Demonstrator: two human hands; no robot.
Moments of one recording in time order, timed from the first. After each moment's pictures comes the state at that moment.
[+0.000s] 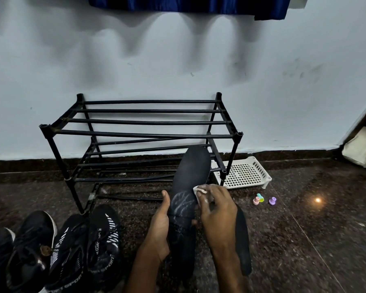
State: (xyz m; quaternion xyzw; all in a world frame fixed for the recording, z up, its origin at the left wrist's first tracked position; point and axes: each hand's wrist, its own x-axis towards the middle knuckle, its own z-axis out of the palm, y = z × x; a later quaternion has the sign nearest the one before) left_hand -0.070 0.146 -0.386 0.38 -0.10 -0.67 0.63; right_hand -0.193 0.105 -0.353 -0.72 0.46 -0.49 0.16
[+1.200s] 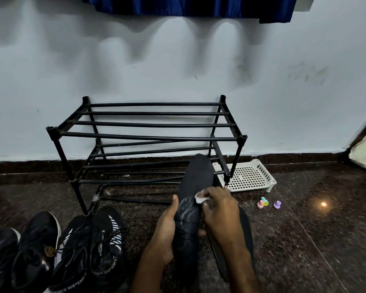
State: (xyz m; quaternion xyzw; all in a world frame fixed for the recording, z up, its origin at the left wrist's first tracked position) left_hand -0.072 0.144 -0.389 0.38 -0.11 -0.68 0.62; right_hand -0.197 0.086 -0.351 -0.79 0.44 -0.39 0.19
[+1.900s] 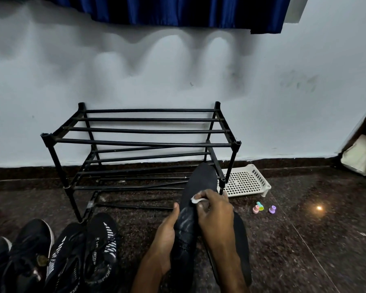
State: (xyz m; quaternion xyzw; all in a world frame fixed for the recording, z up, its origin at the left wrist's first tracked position) left_hand -0.085 0.146 -0.378 0.43 -0.10 -0.66 0.61; right_hand -0.189 0.090 -0.338 -0.77 0.48 -0.38 0.20
